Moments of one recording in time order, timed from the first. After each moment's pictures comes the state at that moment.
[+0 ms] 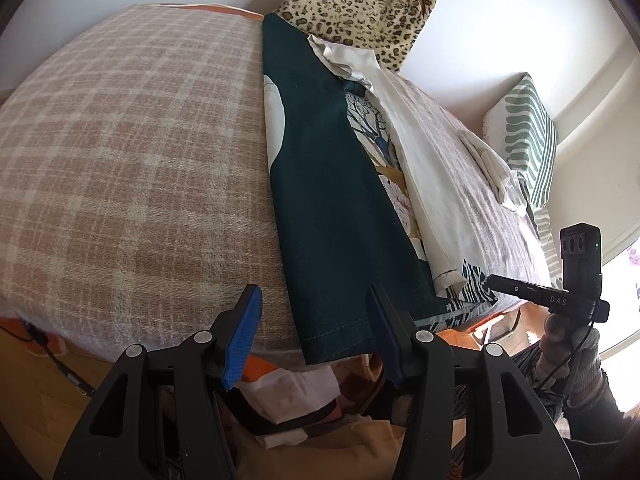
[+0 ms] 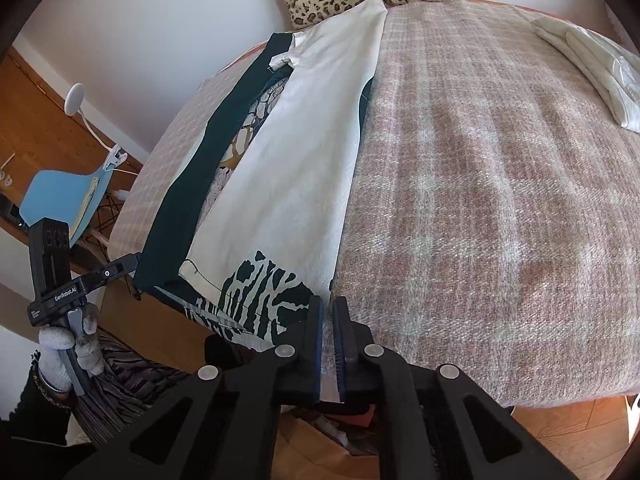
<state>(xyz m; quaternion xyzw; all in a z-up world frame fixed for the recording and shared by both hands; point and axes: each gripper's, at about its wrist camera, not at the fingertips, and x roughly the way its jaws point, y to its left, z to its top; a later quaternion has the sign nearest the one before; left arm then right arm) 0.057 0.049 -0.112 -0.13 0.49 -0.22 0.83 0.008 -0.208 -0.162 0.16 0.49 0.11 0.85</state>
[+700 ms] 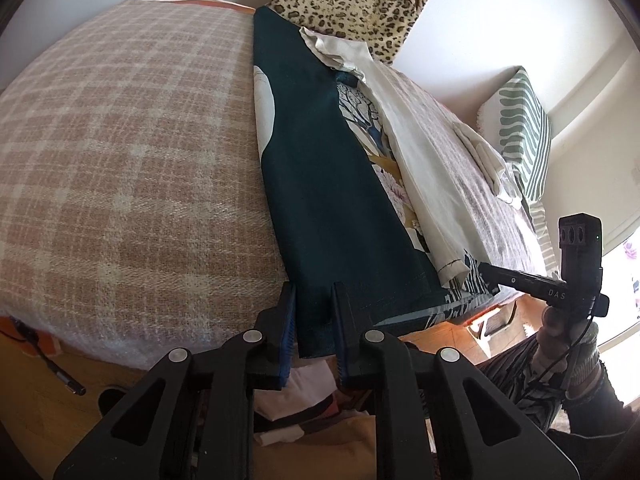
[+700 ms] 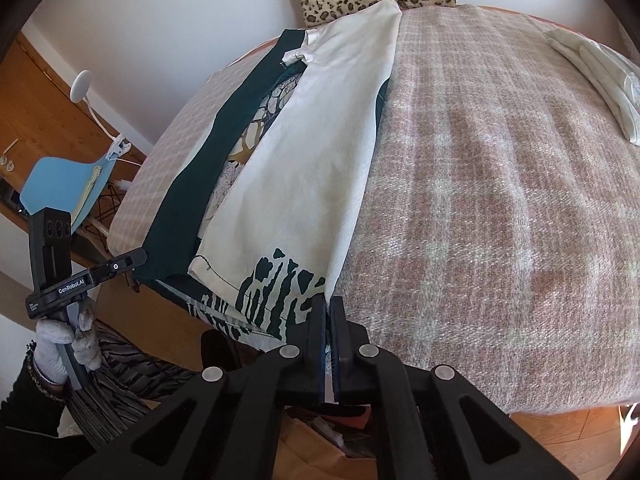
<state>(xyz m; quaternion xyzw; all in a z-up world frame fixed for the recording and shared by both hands) 0.055 0.044 -0.117 -0.14 0.50 -0.24 0.82 0.009 -0.197 -0.158 0.14 0.48 0.12 0.86</state>
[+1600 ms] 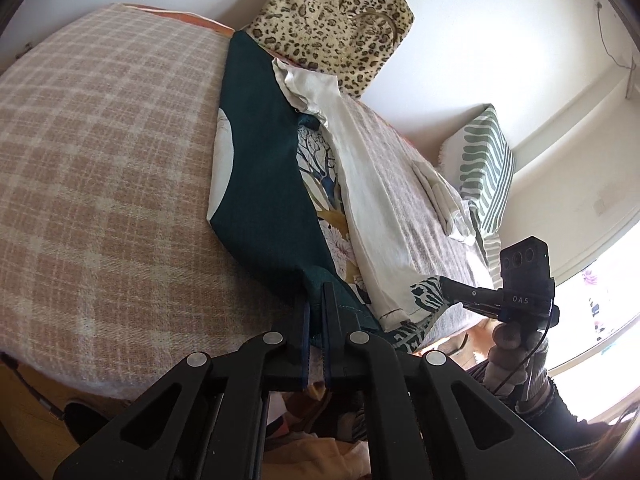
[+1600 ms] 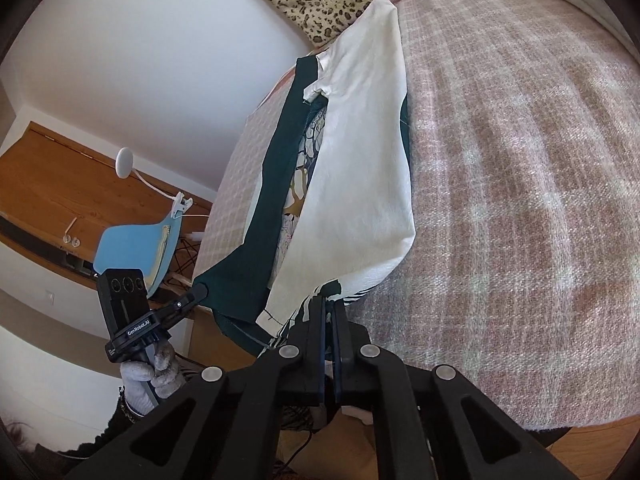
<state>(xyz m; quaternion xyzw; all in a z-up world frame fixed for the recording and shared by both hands) 0.080 0.050 -0.085 -0.22 0.46 -0.29 0.81 0.031 -0.230 -0.142 0.30 0.44 0.21 0.82</state>
